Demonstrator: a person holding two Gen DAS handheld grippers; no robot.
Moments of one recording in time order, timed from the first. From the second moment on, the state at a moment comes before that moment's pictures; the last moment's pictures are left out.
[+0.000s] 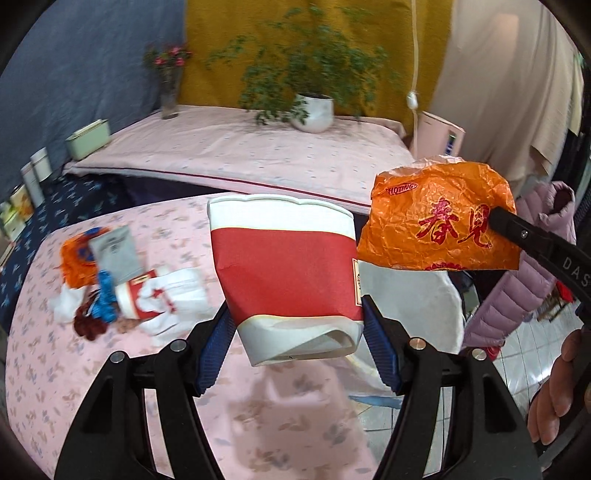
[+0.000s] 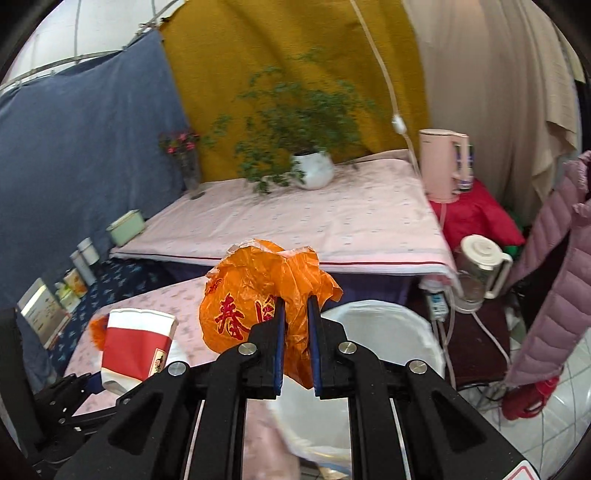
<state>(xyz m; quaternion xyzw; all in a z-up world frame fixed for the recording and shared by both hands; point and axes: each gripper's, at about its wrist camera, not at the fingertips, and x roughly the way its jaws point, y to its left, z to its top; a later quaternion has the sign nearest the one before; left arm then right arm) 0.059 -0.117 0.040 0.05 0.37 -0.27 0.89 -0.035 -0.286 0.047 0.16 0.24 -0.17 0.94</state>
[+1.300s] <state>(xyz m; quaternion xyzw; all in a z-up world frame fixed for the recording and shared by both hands) 0.085 -0.174 -0.007 0.06 0.41 -0.27 0.87 -0.030 -0.344 -0.012 0.17 0.28 -0.25 0.91</state>
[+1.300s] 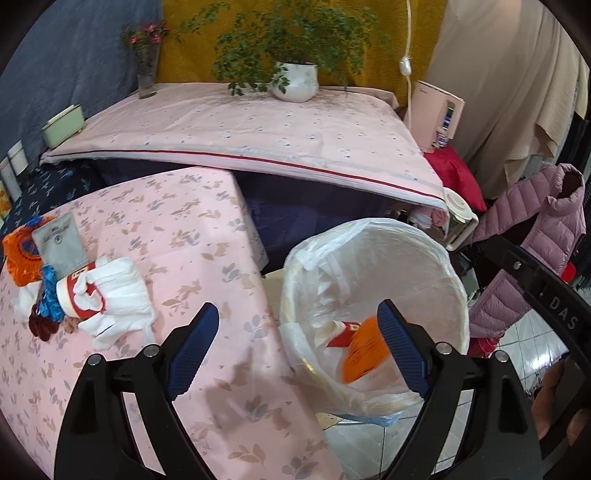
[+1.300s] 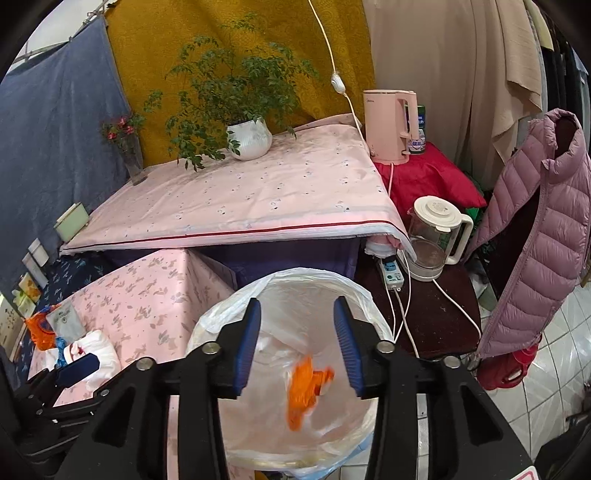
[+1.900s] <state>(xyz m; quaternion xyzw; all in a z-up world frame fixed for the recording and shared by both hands) 0.104 -0.082 -0.009 0.02 0.42 -0.17 0.89 0.004 -0.269 -0.010 0.15 0.30 -0.17 0.93</state>
